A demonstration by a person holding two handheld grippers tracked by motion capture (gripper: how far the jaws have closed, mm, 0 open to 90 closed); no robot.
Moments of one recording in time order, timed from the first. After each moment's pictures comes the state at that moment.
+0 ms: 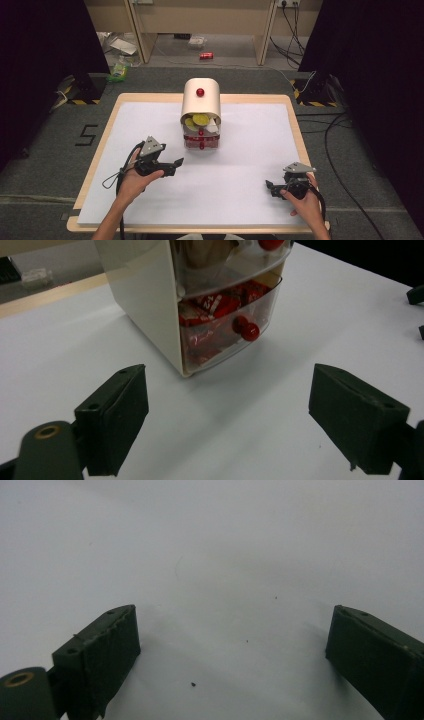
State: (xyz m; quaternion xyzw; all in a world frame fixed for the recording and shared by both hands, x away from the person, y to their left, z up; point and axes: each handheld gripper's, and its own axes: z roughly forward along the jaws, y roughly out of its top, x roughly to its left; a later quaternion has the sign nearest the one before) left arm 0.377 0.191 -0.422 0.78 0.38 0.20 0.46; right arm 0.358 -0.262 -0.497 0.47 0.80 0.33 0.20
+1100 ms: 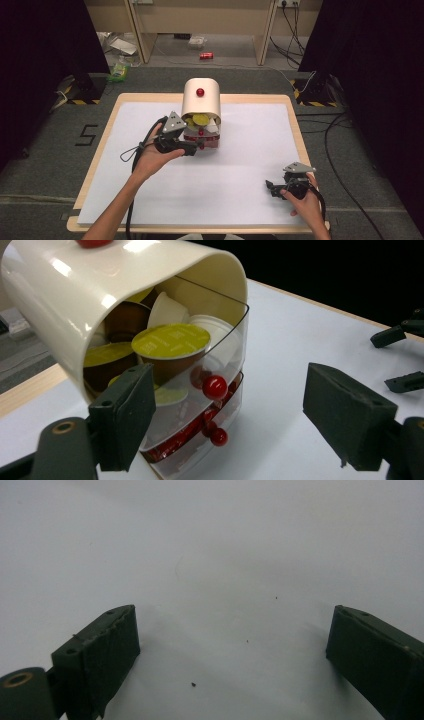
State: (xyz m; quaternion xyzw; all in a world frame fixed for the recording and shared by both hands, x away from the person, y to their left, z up) left arm 0.407 0.133 -0.357 0.80 0.31 0.22 0.47; right arm 0.359 -0.262 -0.497 0.47 0.80 0.33 0.20
